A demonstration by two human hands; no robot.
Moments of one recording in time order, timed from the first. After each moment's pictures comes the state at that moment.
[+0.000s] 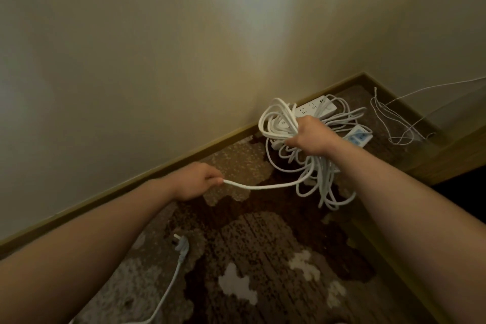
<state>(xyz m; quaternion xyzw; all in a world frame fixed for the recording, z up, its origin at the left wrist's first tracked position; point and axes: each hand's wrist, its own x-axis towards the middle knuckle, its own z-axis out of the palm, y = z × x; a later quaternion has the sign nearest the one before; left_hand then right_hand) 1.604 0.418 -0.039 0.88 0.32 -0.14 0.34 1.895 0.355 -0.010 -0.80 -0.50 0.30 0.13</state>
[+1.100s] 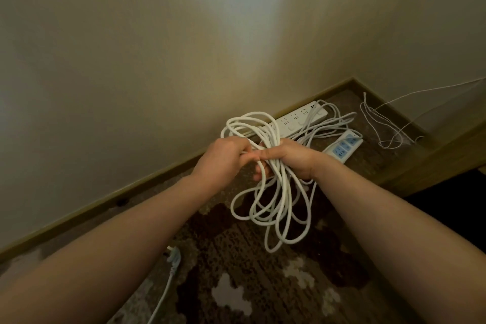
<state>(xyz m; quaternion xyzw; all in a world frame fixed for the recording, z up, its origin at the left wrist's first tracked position) 1.682 0.399 -0.003 0.89 0.35 0.15 0.25 1.869 0.346 -0.033 -0.53 -0.35 0.69 0.34</state>
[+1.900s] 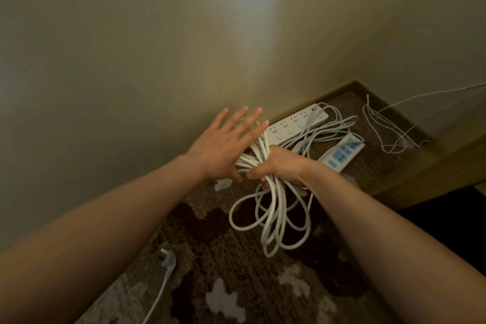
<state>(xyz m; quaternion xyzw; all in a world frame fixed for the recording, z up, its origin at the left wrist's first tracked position) 1.697 0.433 0.000 0.98 0.20 -0.02 -0.08 1.863 0.348 -0.021 -0.63 -0.47 0.56 0.25</state>
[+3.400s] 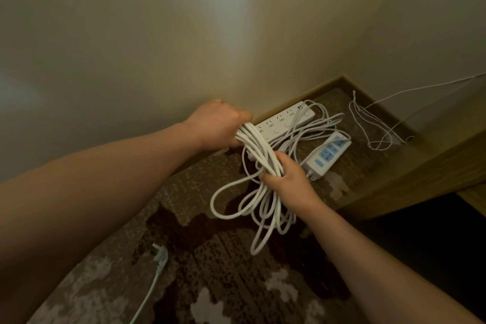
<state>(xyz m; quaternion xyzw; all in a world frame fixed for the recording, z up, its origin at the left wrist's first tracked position) 1.754 0.467 0.030 0.99 0.15 0.01 -0.03 1.873 0.289 -0.041 -0.69 -0.39 0.42 0.45</state>
